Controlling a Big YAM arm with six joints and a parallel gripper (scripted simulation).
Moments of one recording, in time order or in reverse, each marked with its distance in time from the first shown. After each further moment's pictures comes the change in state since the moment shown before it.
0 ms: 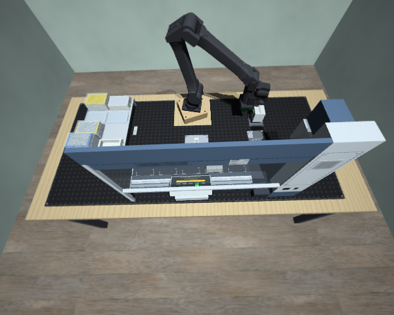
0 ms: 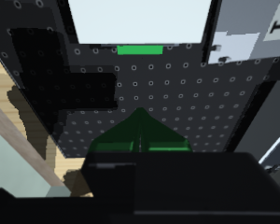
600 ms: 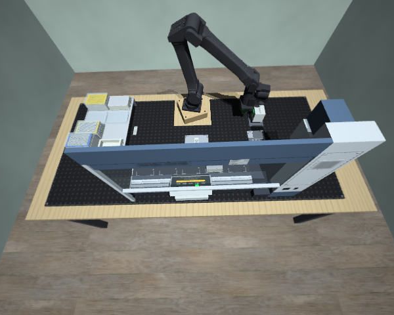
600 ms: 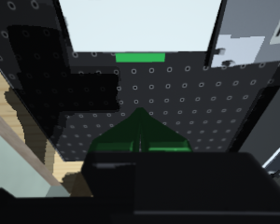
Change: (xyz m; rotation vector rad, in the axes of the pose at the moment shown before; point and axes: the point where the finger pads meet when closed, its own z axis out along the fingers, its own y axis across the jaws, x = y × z) arm -0.003 0.000 0.009 -0.001 0.006 -0.002
